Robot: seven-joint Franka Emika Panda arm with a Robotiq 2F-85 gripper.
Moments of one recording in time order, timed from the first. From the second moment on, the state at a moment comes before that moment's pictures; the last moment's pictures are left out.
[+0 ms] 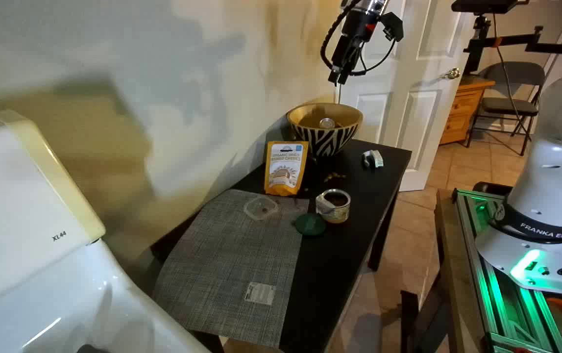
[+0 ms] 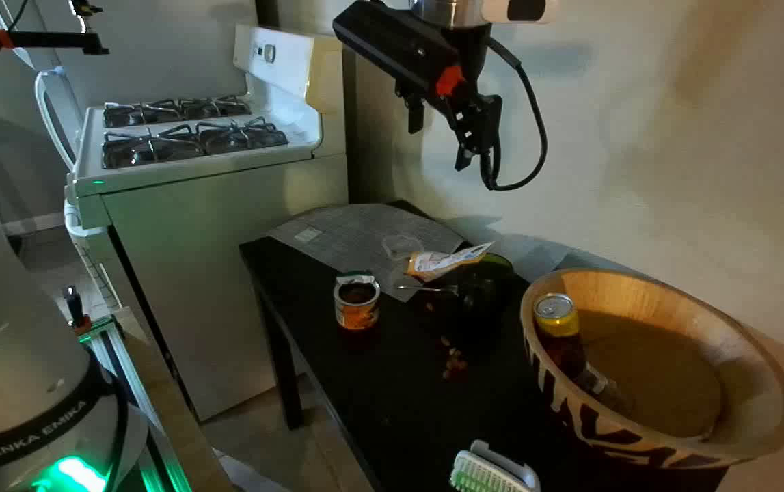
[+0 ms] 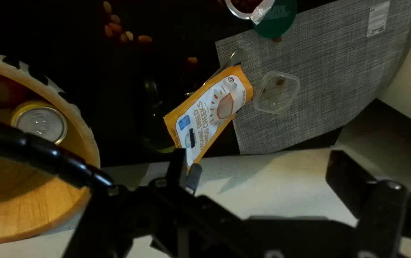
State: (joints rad) arm 0.00 -0.38 -0.39 -2.36 0.22 2.18 -0.42
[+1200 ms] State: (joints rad) arm -0.04 0.01 -0.26 -2.50 0.29 2.88 -0.56
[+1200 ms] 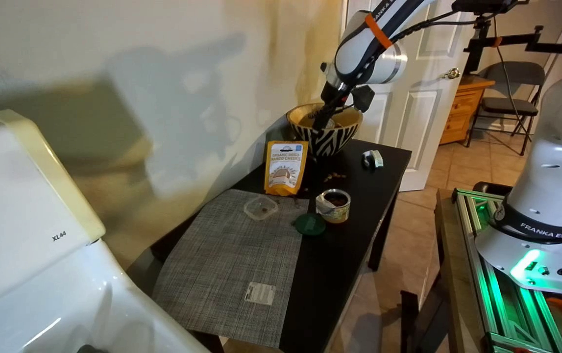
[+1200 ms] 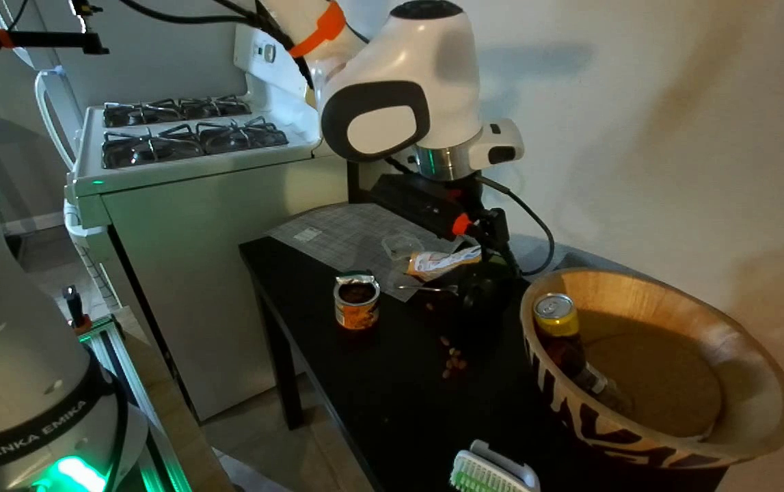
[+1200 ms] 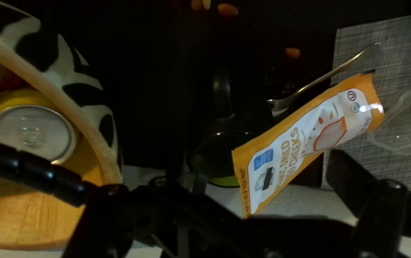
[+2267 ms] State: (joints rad) arm -0.02 0.26 -0.26 -2.41 0.20 3.01 -0.45
